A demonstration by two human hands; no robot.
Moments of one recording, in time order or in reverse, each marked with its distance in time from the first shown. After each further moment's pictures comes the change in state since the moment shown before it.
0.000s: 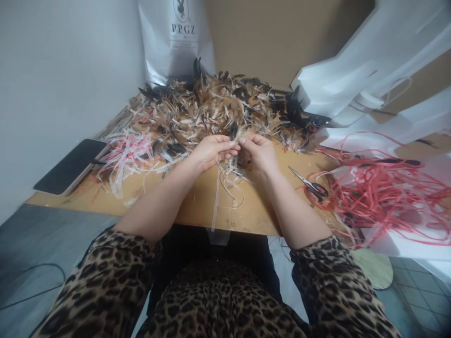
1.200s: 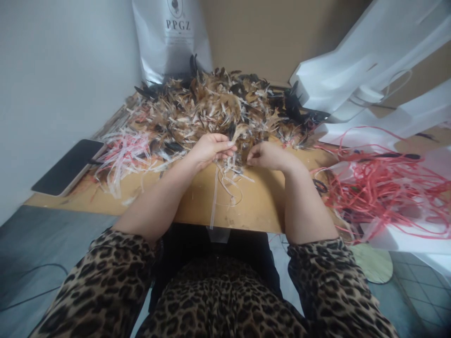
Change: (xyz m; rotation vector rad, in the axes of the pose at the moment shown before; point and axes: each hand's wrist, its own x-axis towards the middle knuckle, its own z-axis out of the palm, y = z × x) left_hand 0.003 -0.006 -0.006 0.165 -0.017 0.036; right_hand 0.013 -0.032 -0.052 -1.147 -0.512 -0.013
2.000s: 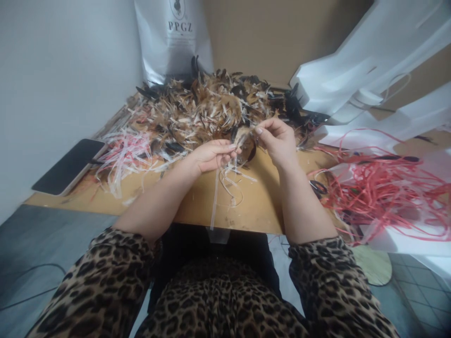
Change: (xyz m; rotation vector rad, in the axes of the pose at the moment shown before) left_hand -0.003 0.002 0.002 -0.313 -0.211 -0.184; right_hand 0.009 -0.007 0.010 0.844 0.624 -0.333
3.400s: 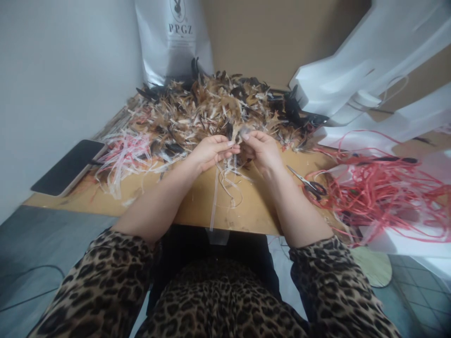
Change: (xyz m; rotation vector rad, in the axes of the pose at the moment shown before) left_hand 0.003 -0.002 0.004 0.104 0.193 0.183; right_hand -0.012 0.001 0.033 0.358 0.038 0.400
